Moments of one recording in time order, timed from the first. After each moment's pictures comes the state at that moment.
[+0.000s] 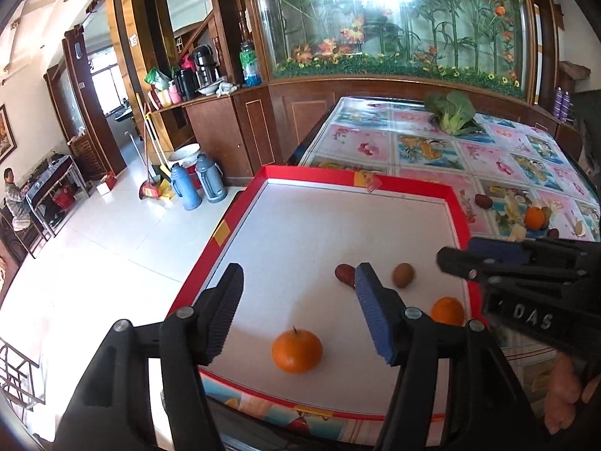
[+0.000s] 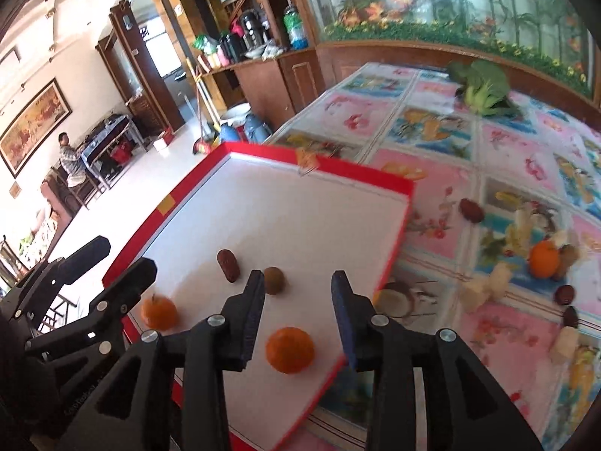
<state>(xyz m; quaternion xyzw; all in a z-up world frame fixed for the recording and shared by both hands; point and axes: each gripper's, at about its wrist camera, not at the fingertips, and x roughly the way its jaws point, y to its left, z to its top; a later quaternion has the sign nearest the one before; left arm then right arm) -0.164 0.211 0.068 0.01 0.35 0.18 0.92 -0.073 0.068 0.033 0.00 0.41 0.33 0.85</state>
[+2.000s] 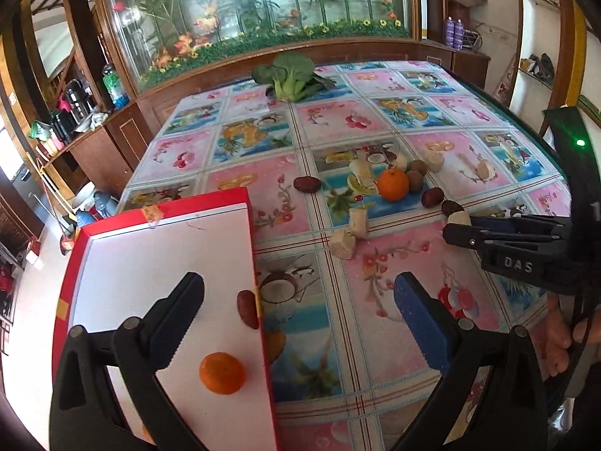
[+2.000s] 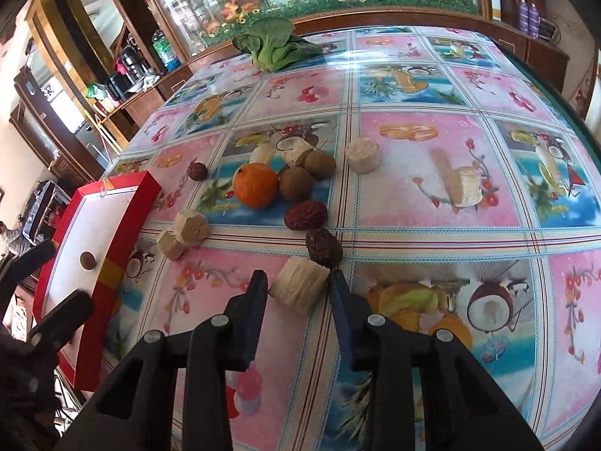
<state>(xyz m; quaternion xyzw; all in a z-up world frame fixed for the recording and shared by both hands) -0.081 0.063 0.048 0.10 0.42 -0.03 0.90 -0.027 -0.110 -0.025 0.07 0.46 0.18 0.86</state>
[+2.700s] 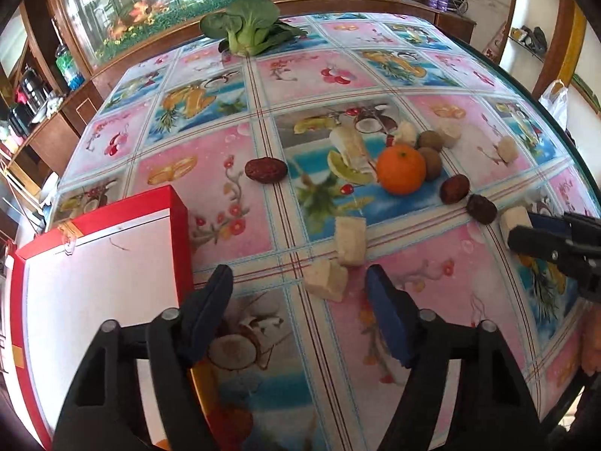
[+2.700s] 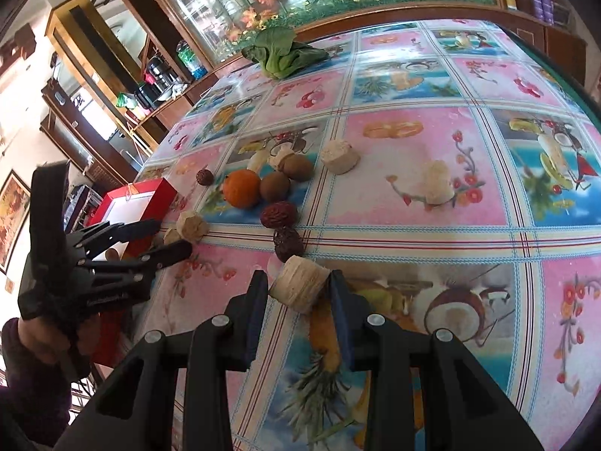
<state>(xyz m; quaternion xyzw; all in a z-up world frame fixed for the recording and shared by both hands) -0.008 0.052 -0.001 0.09 0.49 -0.08 0.86 -0.025 -0.152 -0.030 0.11 0.45 0.24 0.85</state>
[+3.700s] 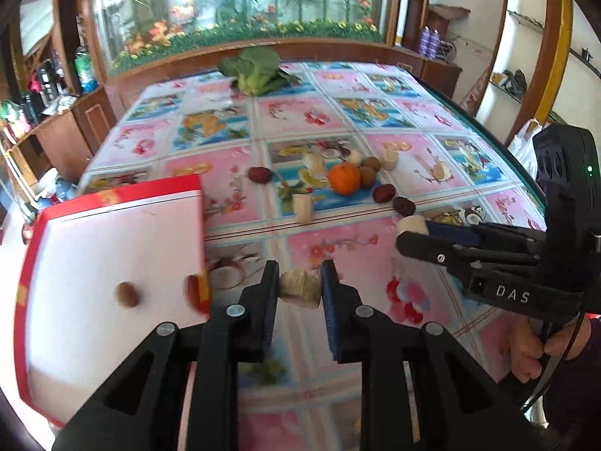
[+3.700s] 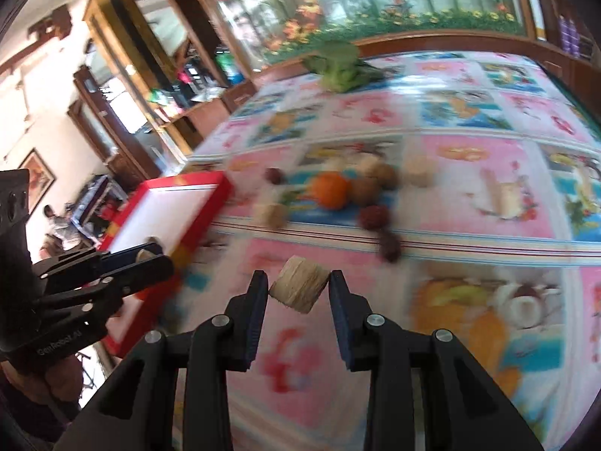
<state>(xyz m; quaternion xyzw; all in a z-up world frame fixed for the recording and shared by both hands) -0.099 0.064 0.053 0.04 0.42 -0.09 0.90 -0.058 -0.091 -0.007 0.09 0.40 0.30 0.86</state>
